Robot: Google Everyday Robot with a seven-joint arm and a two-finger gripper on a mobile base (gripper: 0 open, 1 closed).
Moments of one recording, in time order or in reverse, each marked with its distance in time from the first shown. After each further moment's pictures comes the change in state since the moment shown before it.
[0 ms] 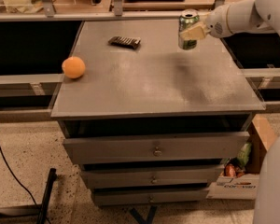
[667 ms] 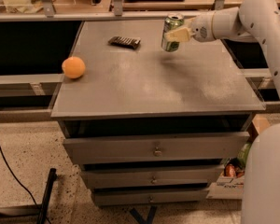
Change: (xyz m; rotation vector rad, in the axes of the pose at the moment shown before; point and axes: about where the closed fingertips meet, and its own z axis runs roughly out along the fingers) arm -0.016 0.022 0.044 -0.113 -0.133 0.093
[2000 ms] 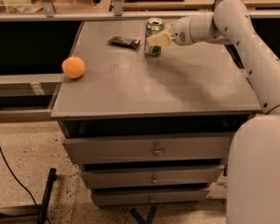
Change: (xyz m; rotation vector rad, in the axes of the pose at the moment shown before) arm -0.002 0.025 0.062 -0.064 0.001 -0.024
